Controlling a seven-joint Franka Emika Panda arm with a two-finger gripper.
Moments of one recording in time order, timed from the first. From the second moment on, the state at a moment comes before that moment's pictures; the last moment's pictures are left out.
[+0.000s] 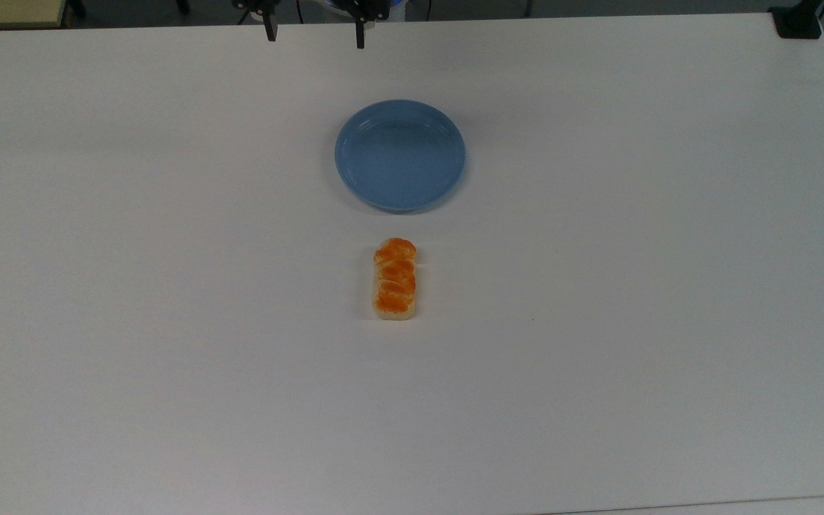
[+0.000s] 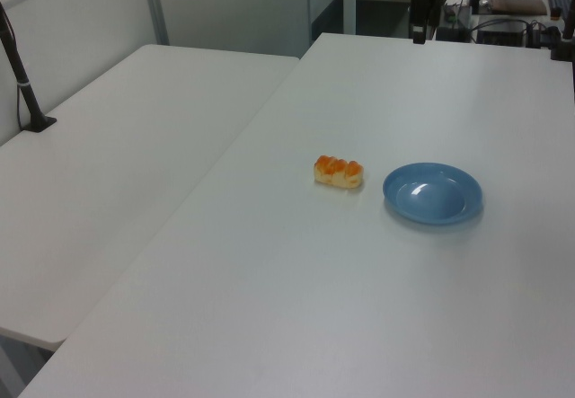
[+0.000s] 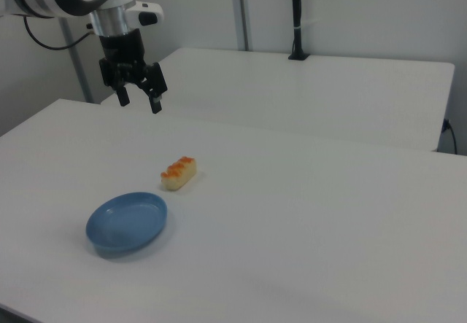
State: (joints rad) arm 0.07 0.02 -0.07 -1.59 -0.03 1.62 0.07
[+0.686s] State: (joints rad) arm 0.07 0.06 -0.06 -1.58 -0.03 1.63 0.07
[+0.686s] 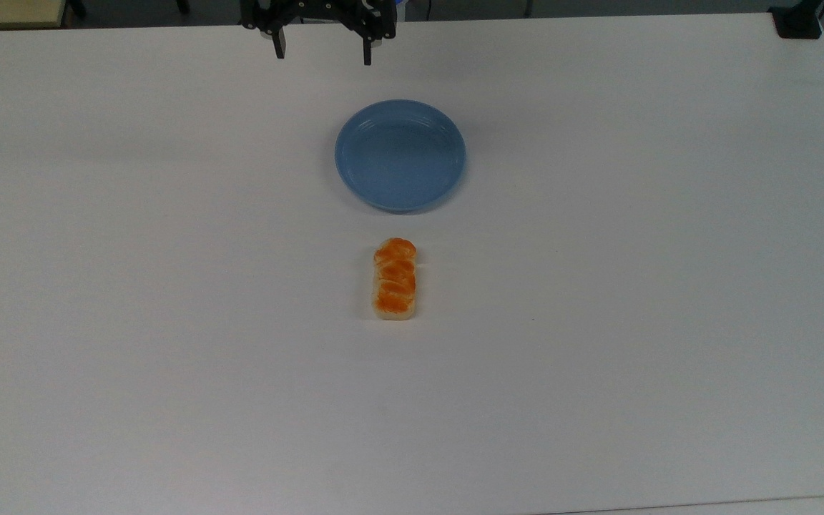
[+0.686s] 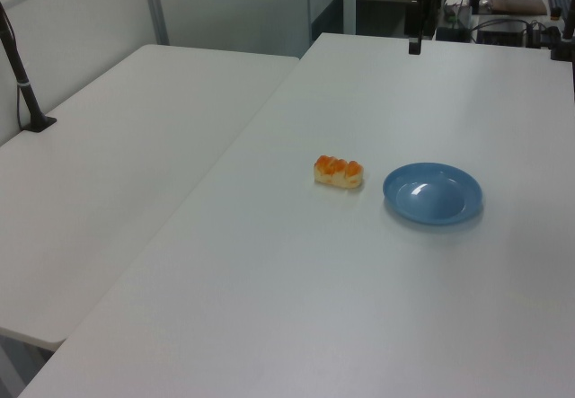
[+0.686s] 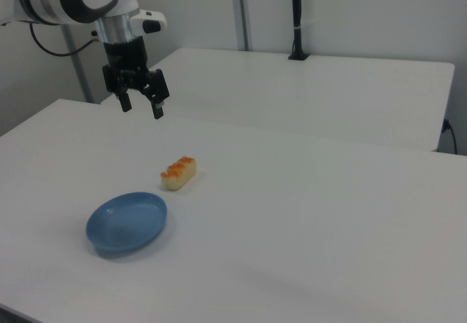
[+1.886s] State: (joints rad) arm 0.07 0.17 -0.06 -1.55 -0.02 1.79 0.07
